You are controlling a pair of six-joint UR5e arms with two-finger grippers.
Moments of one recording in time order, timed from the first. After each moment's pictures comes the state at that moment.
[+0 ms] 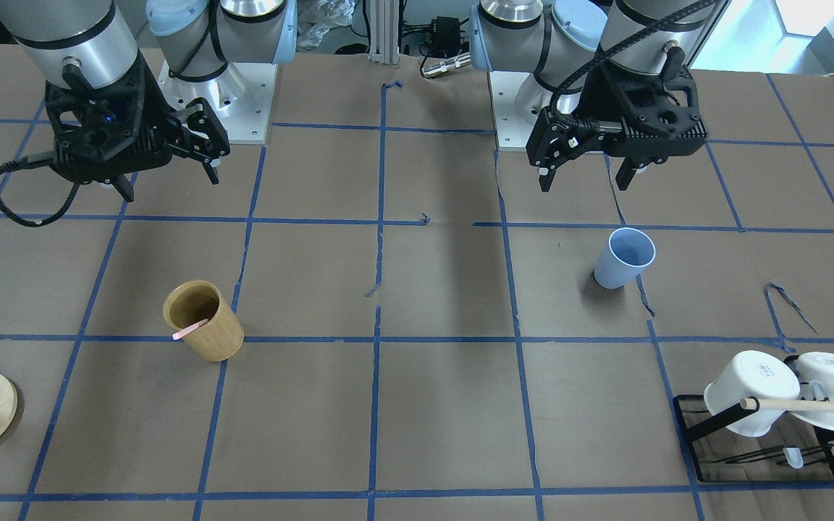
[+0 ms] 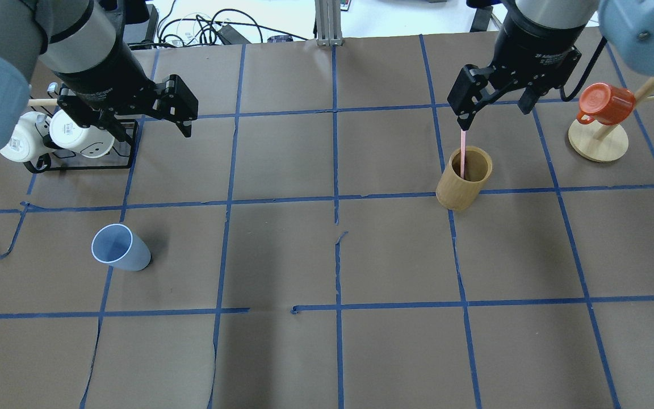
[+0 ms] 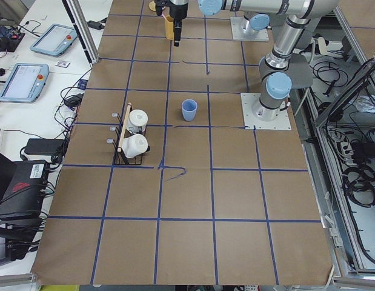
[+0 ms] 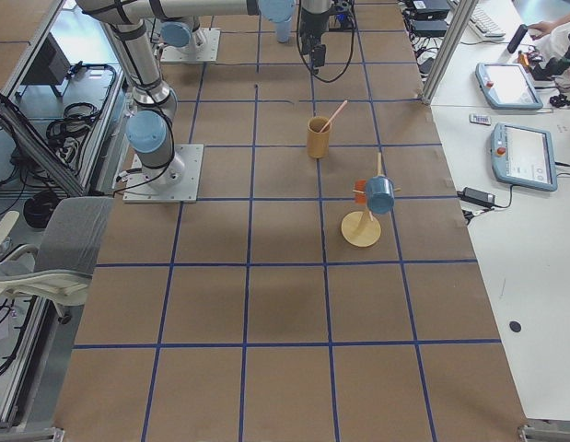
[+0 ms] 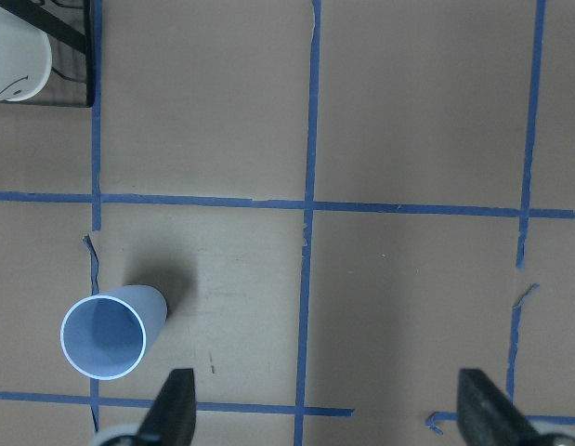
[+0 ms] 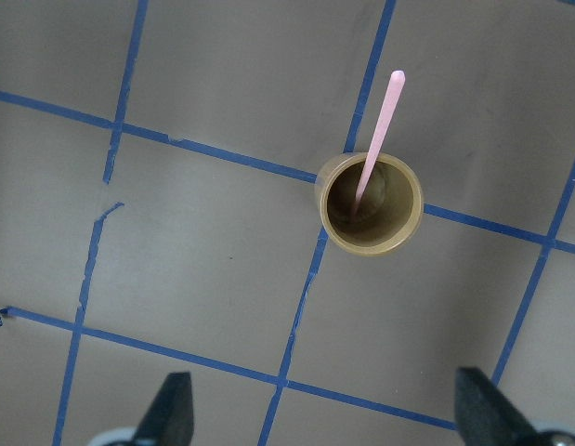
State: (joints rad) left arm -1.59 -1.54 -1.59 -1.51 1.59 -0.07; right arm 1.58 -1.53 1.49 -1.51 -1.55 -0.26
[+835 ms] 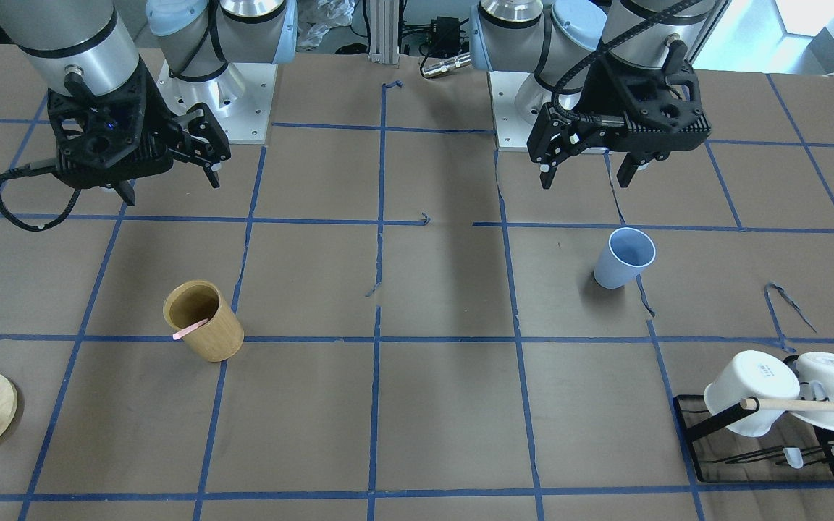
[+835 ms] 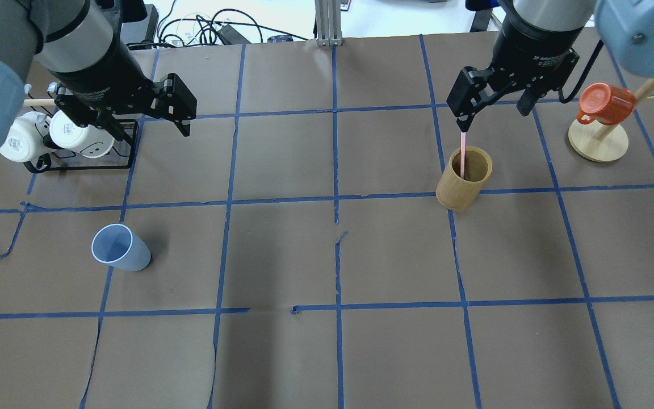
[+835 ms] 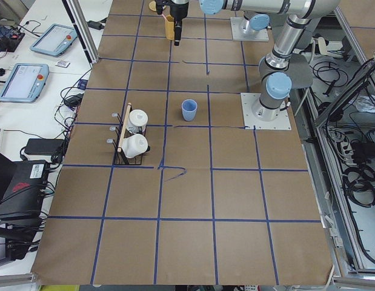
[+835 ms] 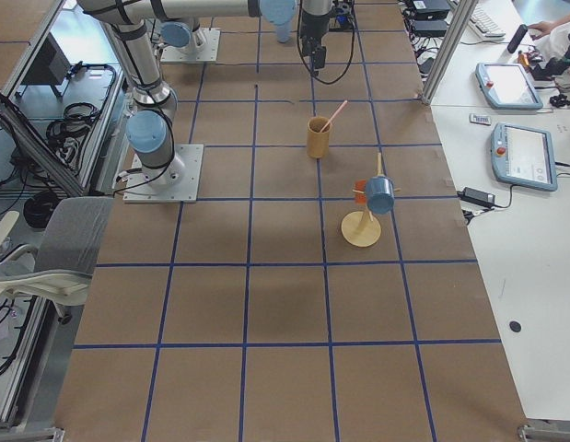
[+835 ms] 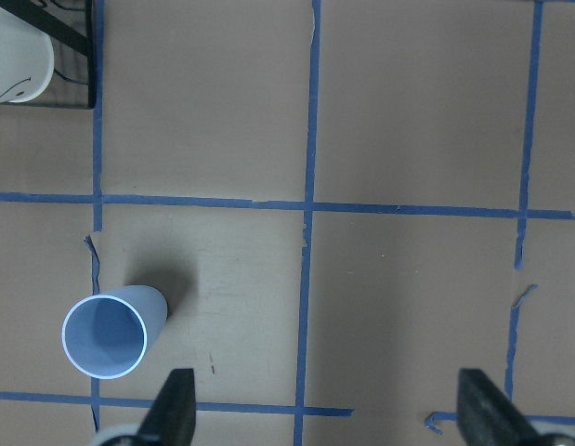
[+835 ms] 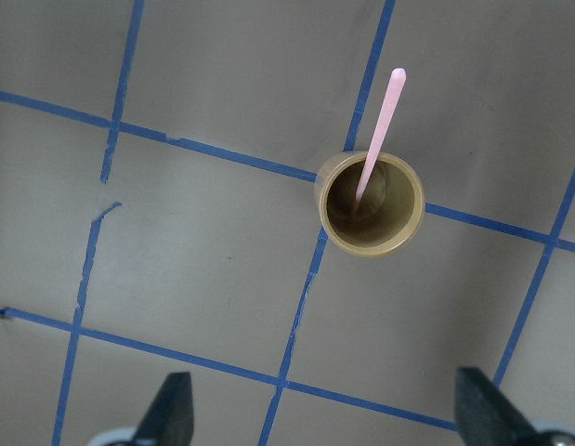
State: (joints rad) left arm -1.59 -1.53 -1.58 -1.51 1.59 -0.07; right arm 1.58 -1.52 1.50 -1.52 -1.55 -0.26
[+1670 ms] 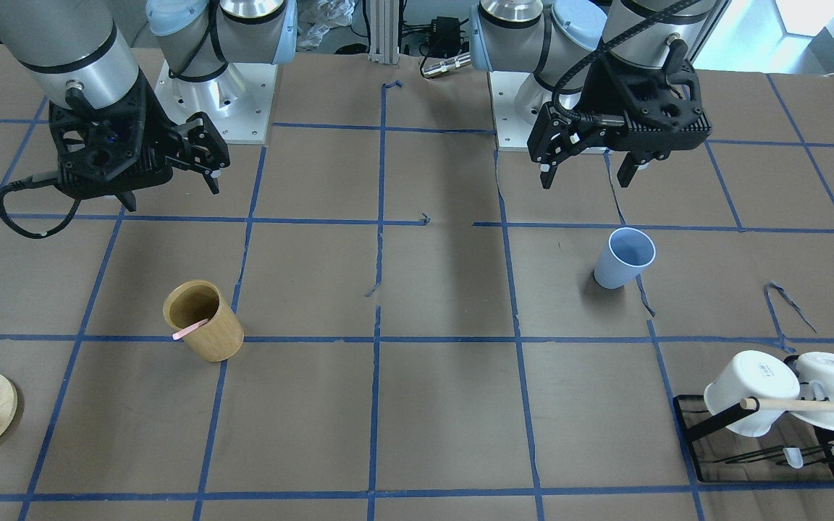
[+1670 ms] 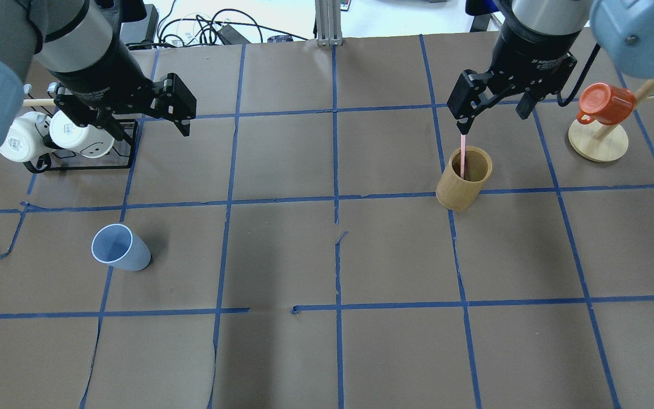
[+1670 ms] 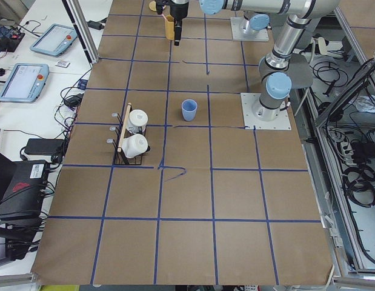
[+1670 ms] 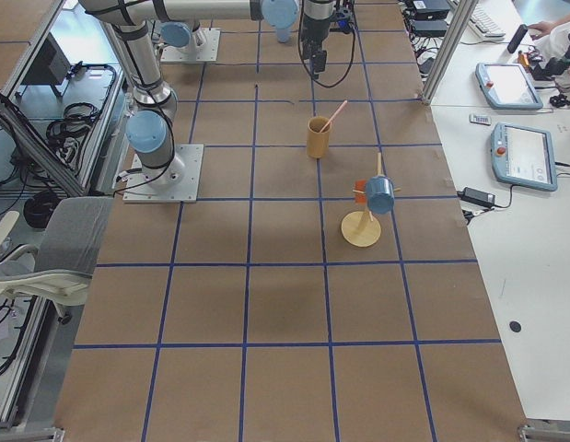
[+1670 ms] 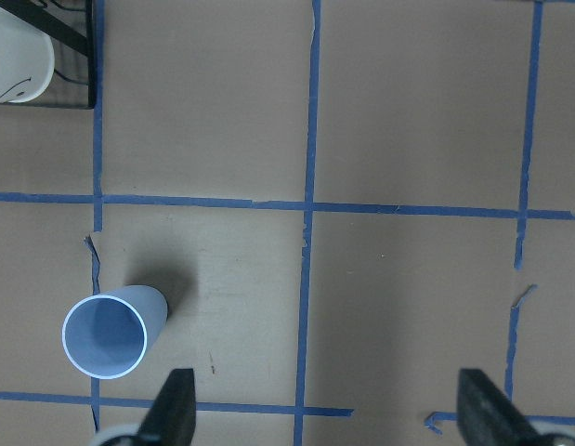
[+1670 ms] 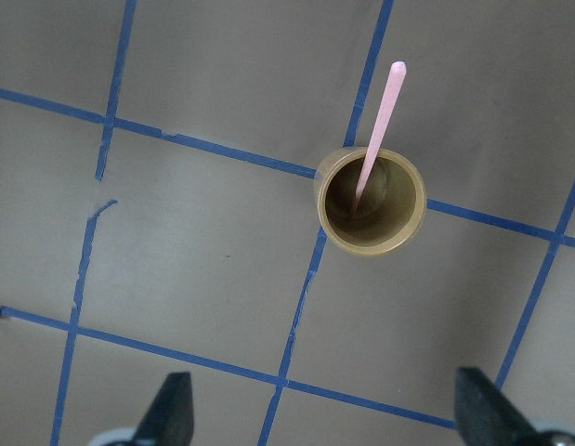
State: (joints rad) left arm -1.59 -1.53 -1.58 -1.51 1.59 -0.07; right arm 1.58 -1.51 1.50 -1.52 -1.54 -0.26
